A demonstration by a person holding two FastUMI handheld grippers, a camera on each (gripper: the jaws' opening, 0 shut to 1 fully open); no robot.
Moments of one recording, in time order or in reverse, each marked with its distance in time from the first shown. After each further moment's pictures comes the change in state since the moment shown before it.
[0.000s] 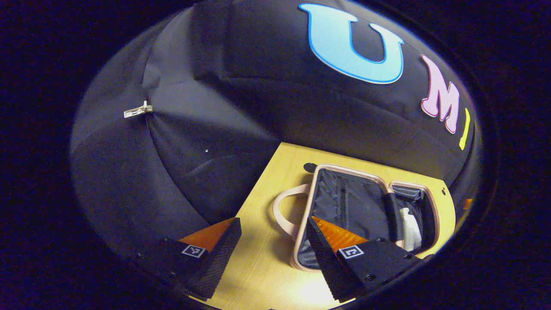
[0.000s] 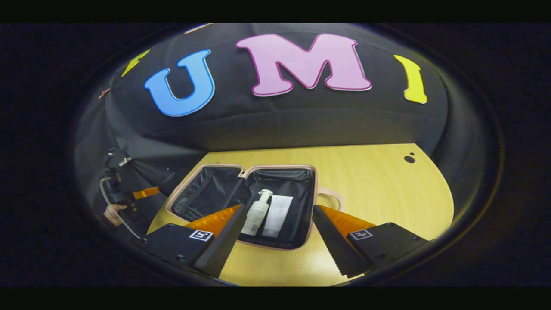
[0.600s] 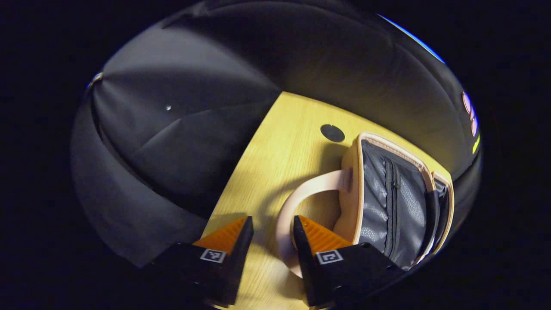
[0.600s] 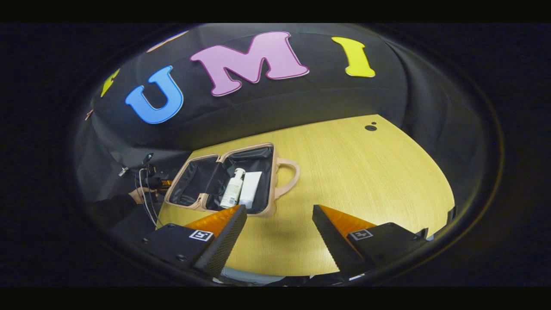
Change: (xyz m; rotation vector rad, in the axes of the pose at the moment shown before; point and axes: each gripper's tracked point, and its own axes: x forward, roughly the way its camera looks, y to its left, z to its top) left arm 0.126 -0.010 -0.041 0.010 0.327 -0.059; right arm -0.077 -0.082 -0.069 0.161 0.100 -0.104
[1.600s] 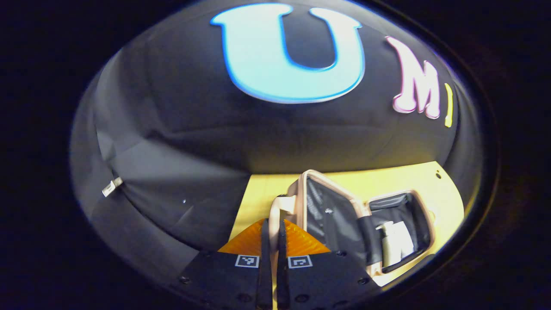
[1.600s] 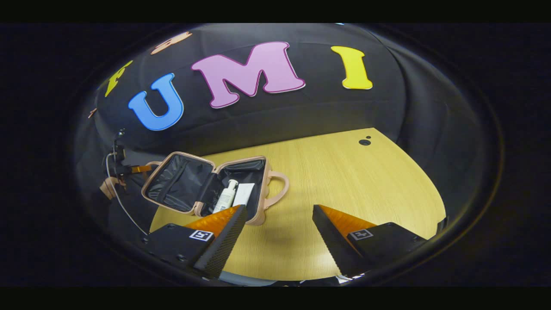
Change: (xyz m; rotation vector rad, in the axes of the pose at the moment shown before) left arm -0.251 -0.120 0.103 0.309 -0.440 0.021; right arm -0.018 -0.018 0.043 -0.031 -0.114 0.012
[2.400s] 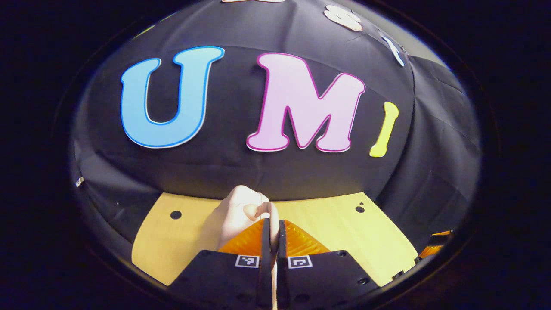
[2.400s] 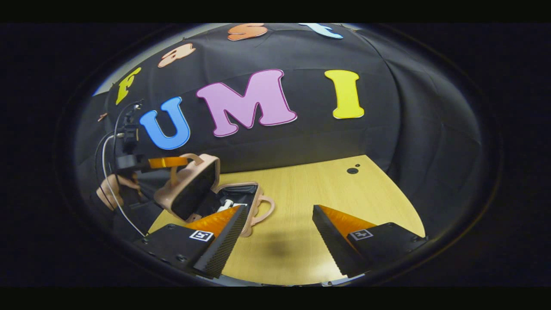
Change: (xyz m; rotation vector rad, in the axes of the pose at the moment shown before) left arm -0.084 -0.336 0.059 -0.101 -0.117 -0.296; right arm -0.051 -0.058 0.075 -0.053 -0.172 0.037
